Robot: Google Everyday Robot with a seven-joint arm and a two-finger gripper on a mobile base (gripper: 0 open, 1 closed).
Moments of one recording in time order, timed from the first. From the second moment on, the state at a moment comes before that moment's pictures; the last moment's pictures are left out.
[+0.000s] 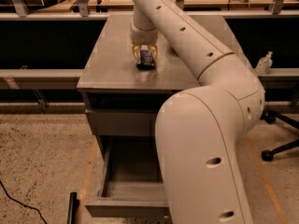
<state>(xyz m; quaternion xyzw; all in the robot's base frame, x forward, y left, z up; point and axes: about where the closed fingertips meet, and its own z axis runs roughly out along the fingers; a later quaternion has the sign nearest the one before) 0.787 0.022 0.842 -0.98 -0.06 -0.16 0.07</state>
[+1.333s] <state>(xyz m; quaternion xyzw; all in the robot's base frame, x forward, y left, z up) 0.728 0.000 0.903 -0.97 0.06 -0.18 0.13</state>
